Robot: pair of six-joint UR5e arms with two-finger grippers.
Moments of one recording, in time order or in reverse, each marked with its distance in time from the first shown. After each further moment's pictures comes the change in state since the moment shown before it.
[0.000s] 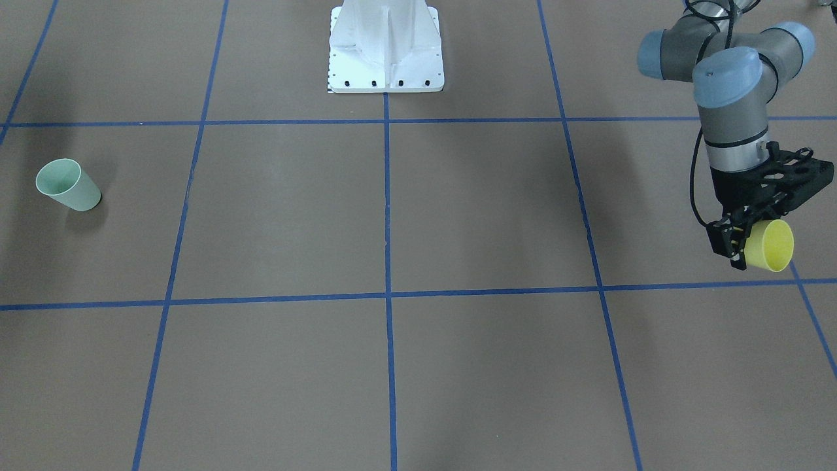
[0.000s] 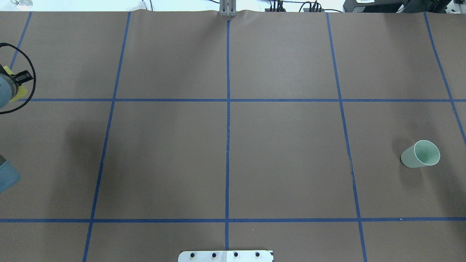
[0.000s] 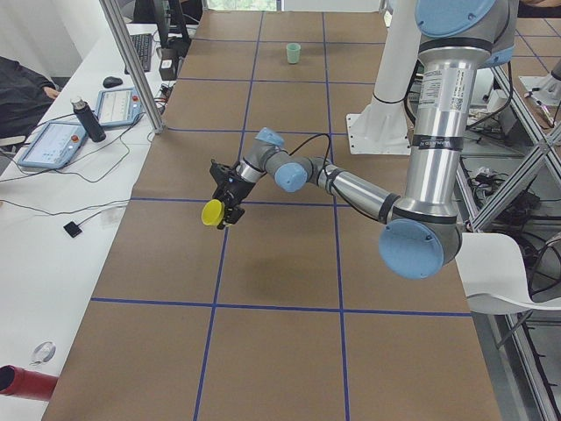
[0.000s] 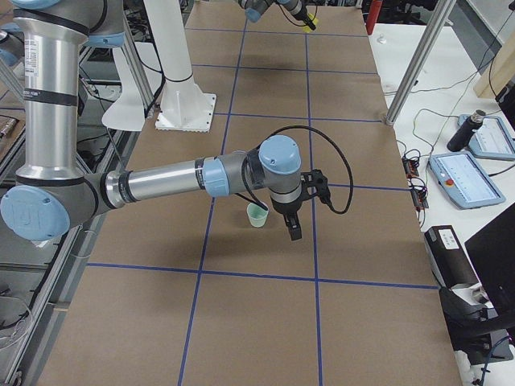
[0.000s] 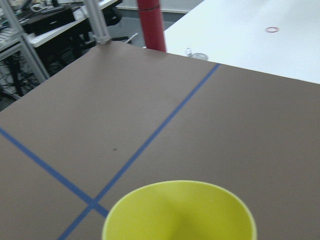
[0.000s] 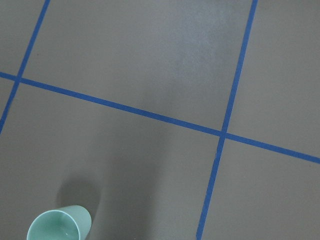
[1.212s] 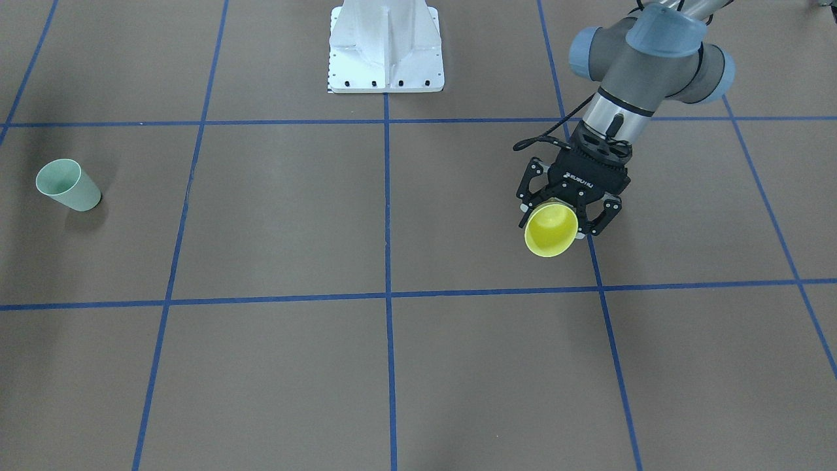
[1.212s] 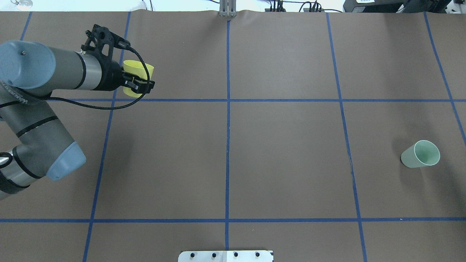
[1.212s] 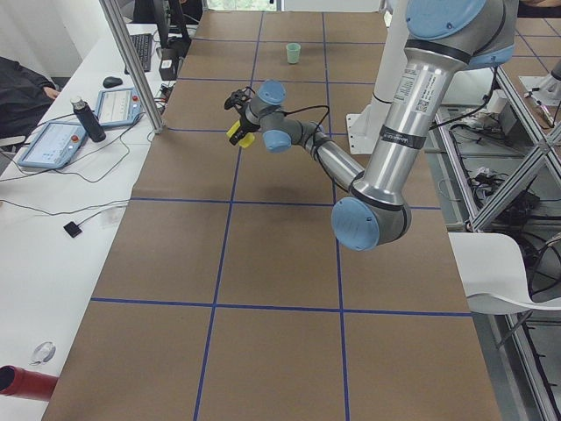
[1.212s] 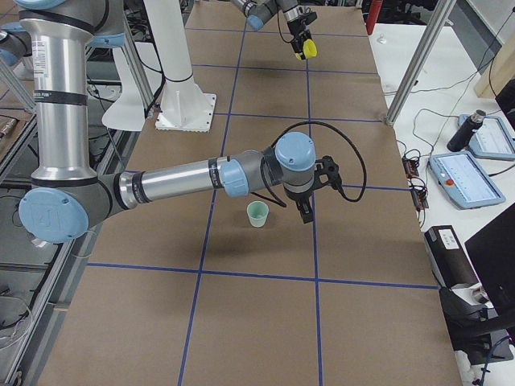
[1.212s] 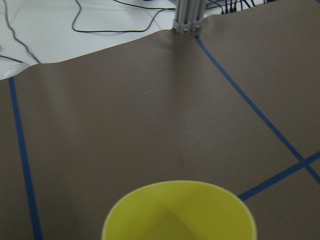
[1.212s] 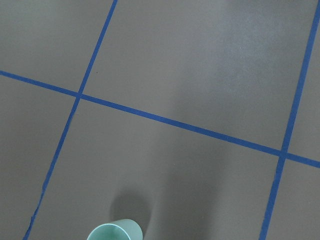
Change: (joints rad) left arm 0.083 -0.263 0.044 -0.332 -0.516 0.732; right arm -0.049 0.097 -0.067 0.048 0.121 0.068
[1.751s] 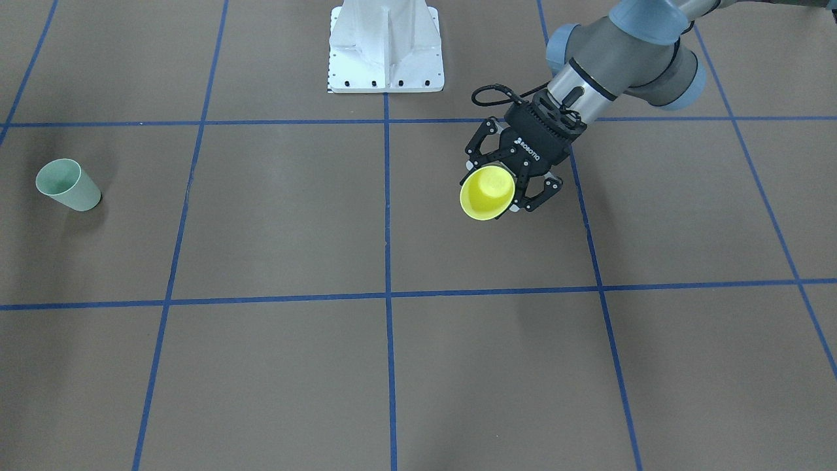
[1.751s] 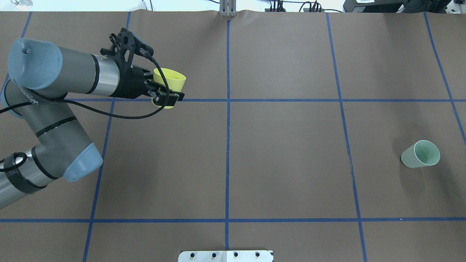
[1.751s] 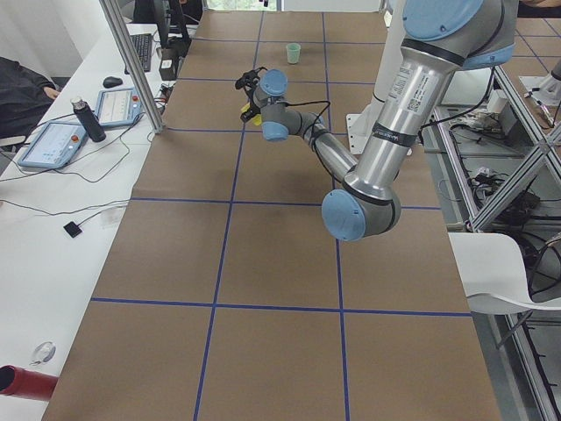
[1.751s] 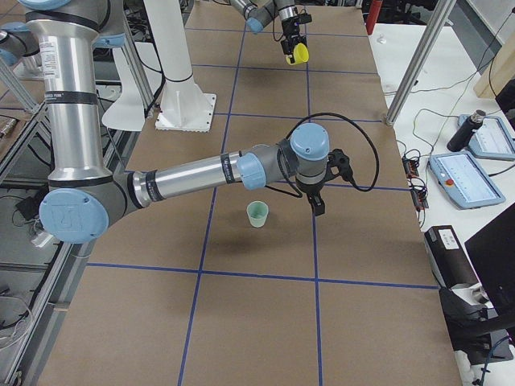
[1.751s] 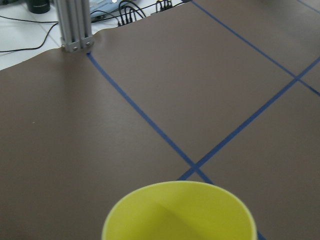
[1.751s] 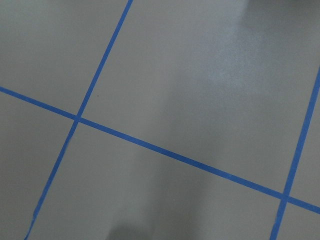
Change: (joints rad) left arm 0.052 -0.054 0.020 -0.179 -0.124 0.022; right arm -0.058 0.070 -0.025 0.006 -0.017 0.067
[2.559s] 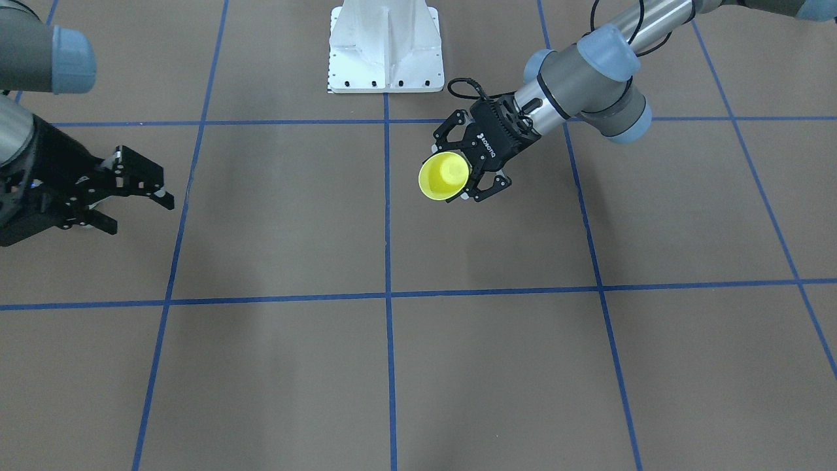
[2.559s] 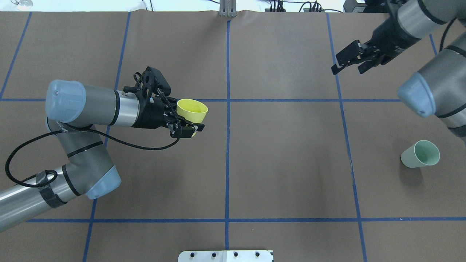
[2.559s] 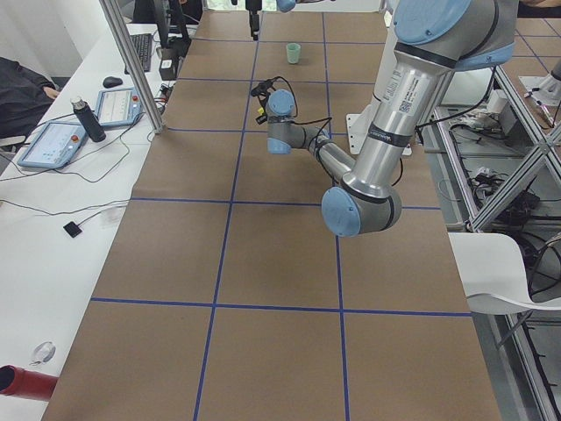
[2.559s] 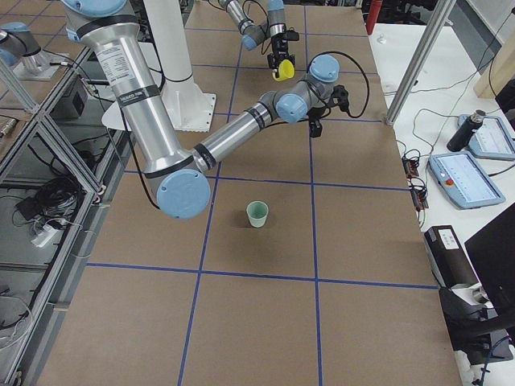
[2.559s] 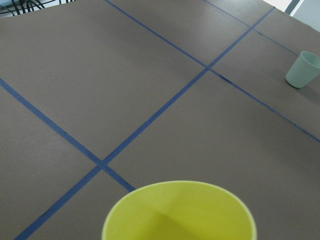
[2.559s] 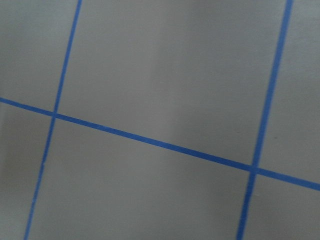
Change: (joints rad) left arm 0.106 -0.011 0.161 -0.334 -0.012 0.001; right arm -0.411 0.367 0.006 0.012 -0.050 0.646
